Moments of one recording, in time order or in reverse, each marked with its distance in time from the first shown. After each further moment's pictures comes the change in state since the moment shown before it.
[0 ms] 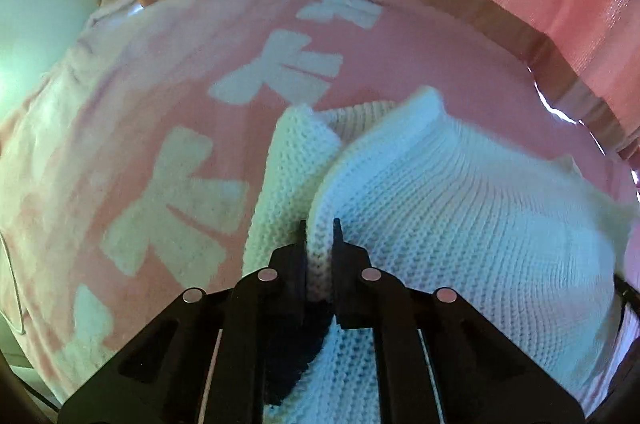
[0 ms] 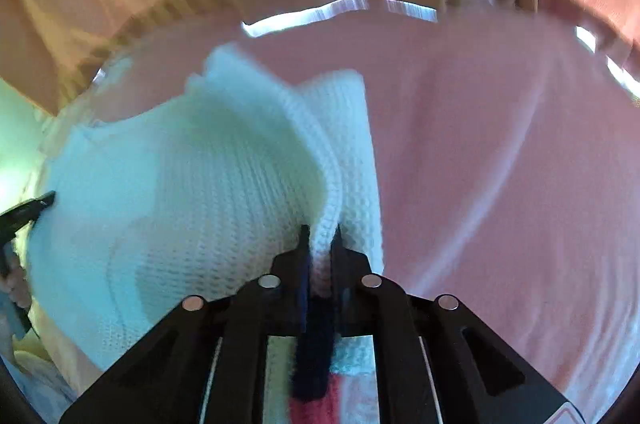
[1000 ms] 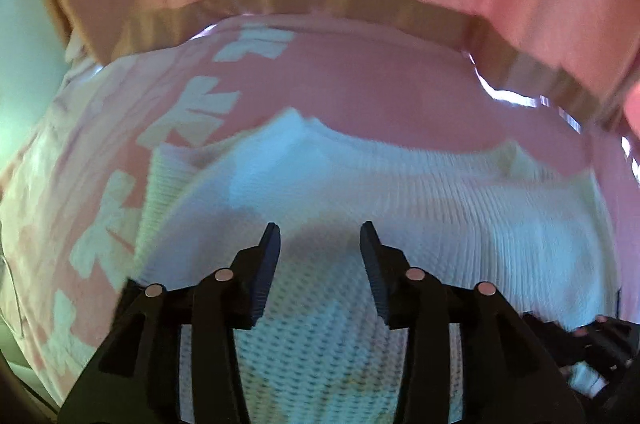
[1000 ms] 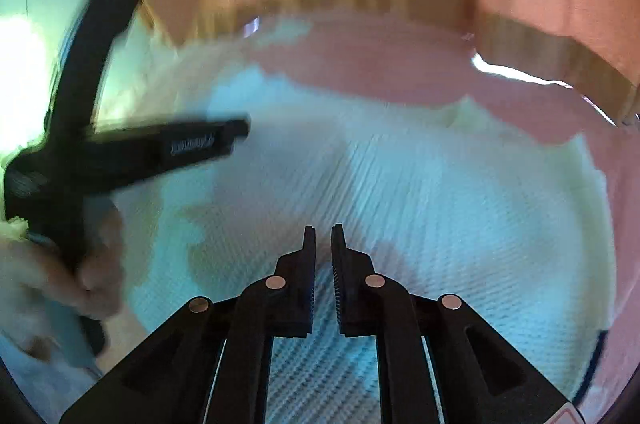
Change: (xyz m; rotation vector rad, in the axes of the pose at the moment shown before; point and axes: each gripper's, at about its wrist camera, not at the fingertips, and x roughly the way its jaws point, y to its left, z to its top) left arm -0.015 -0.100 -0.008 0.130 -0.066 0.010; right arm -0.003 0.191 -0.043 -0.380 -0.045 0.219
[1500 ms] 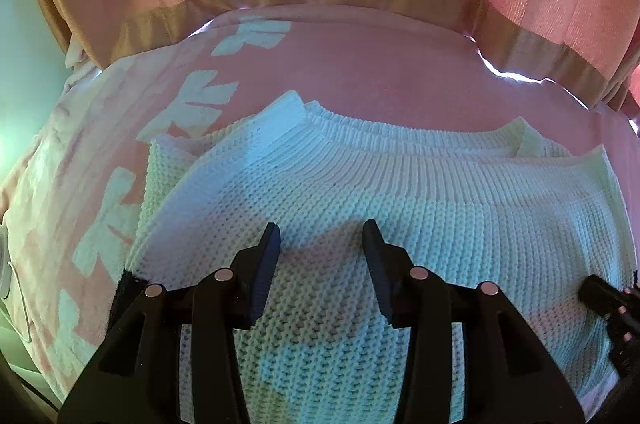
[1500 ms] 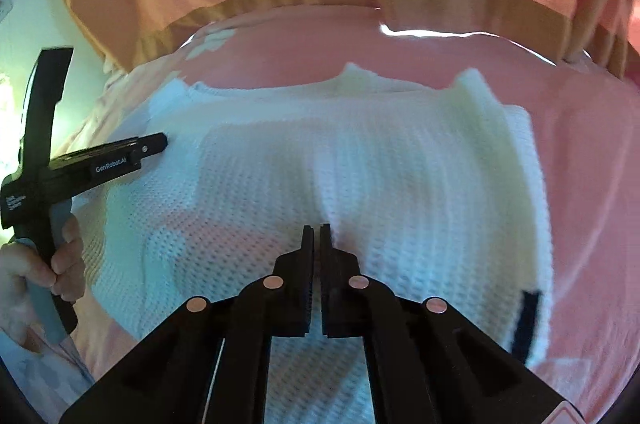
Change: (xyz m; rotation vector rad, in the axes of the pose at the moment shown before) left arm 0.005 -0.002 -0.005 0.027 0.011 0.035; right arm -0.035 -0.087 -0.023 0.178 -0.011 -0.077
